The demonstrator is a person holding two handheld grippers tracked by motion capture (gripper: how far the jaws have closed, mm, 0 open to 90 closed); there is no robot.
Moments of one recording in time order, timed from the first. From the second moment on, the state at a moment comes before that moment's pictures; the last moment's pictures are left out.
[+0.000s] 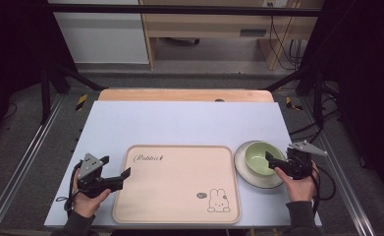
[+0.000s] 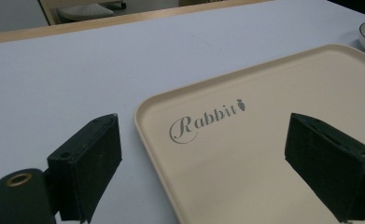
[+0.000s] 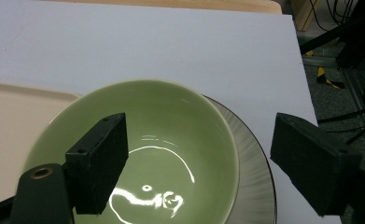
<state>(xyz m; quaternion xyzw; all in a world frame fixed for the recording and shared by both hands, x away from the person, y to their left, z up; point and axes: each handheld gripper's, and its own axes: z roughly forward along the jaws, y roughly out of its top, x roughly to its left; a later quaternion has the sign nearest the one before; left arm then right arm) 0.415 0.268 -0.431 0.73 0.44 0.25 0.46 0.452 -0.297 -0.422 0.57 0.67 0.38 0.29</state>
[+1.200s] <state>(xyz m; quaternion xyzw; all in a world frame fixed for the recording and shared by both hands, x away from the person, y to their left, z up) 0.415 0.268 -0.430 0.73 0.44 0.25 0.46 0.472 -0.312 -0.439 0.62 0.68 0.31 0.24</state>
